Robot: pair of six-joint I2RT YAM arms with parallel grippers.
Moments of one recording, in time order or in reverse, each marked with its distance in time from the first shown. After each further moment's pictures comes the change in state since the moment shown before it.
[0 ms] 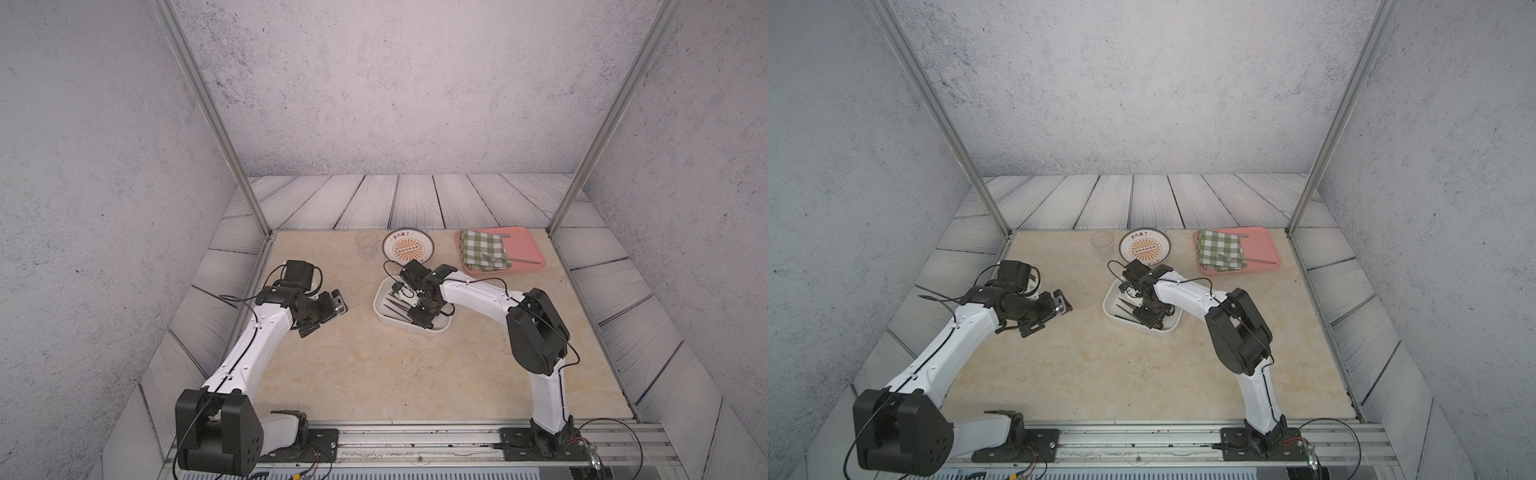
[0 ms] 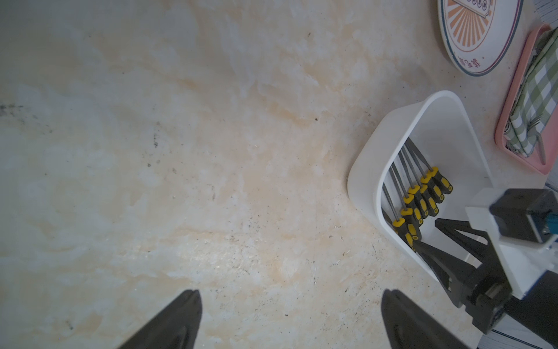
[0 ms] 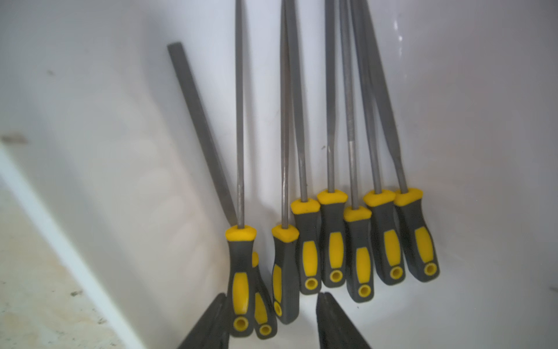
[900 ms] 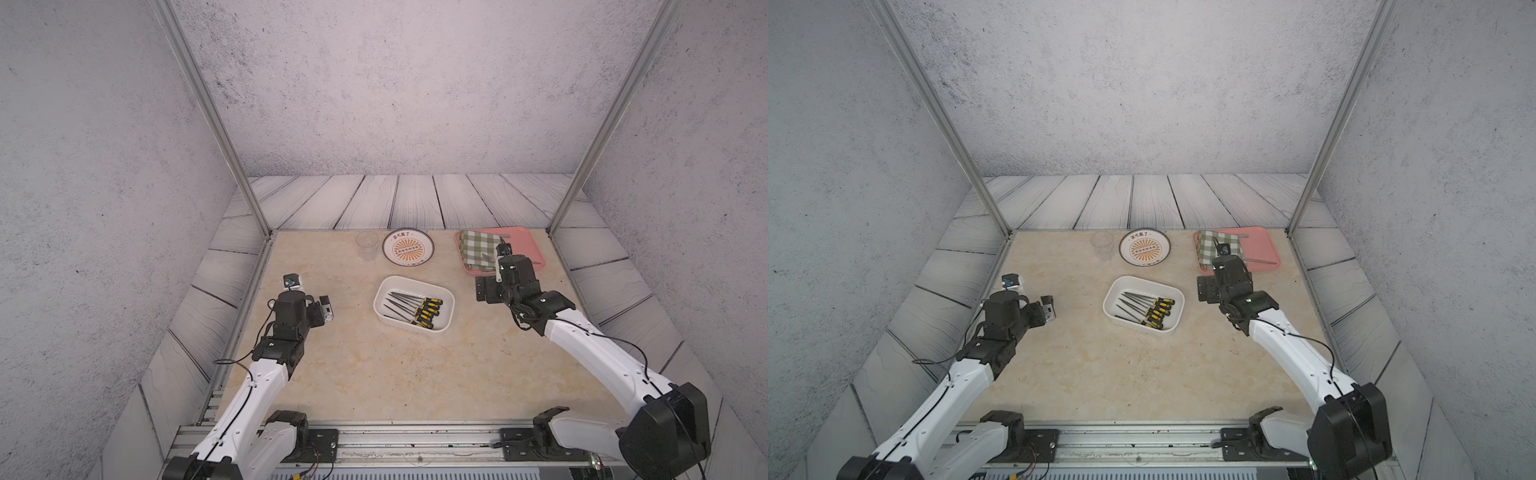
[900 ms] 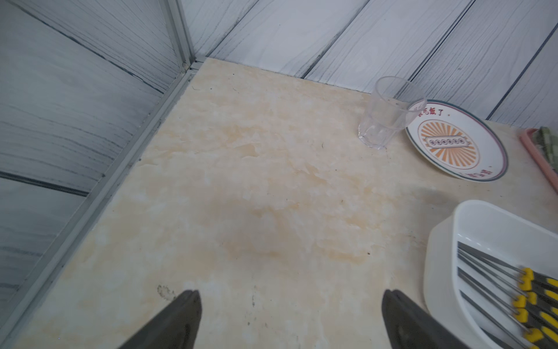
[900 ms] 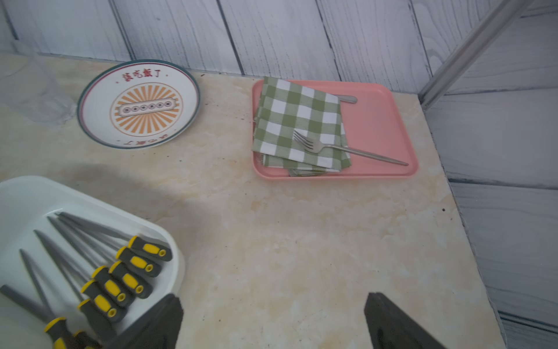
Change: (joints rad) left arm -0.009 -0.305 -0.484 0.772 -0.430 0.330; right arm -0.423 -0.780 -0.657 0.505 0.285 0.315
